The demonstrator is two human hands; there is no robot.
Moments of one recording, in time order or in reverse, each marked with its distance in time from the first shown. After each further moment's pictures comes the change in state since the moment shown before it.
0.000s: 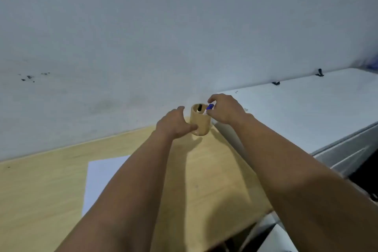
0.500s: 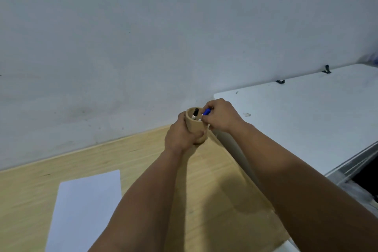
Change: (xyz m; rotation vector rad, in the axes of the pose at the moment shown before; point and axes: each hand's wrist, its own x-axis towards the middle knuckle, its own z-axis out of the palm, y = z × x) left_hand 0.054 -0.001 0.076 -0.419 0.152 -0.001; right_hand 0.044 0.029 0.030 0.209 -0.031 0.030
